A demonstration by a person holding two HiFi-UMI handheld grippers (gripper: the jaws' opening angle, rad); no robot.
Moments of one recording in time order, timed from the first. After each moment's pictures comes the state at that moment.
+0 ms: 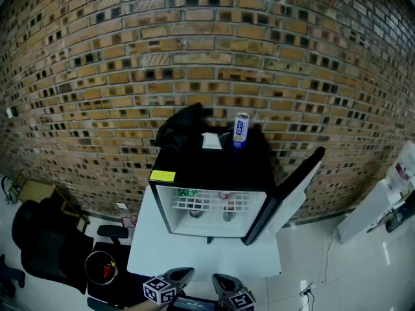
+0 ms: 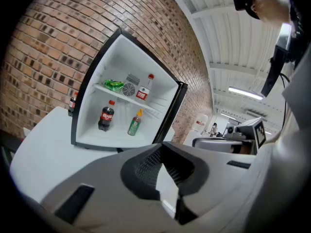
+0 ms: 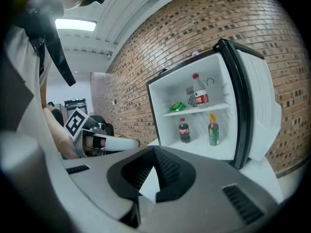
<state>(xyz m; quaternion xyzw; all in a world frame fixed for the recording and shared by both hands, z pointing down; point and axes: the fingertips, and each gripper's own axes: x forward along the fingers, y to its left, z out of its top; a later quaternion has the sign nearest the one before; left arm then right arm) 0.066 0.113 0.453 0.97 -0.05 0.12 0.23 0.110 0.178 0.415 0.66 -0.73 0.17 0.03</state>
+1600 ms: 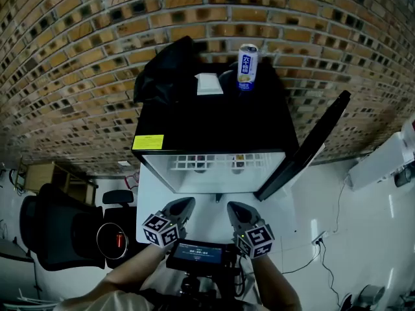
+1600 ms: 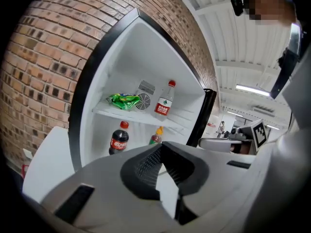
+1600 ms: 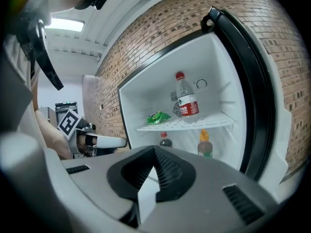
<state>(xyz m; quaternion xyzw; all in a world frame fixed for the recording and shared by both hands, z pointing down) 0.130 -0.041 0.423 0.97 -0.09 0.12 0.20 0.218 0.047 0.405 0.69 -0.70 0.16 0.00</state>
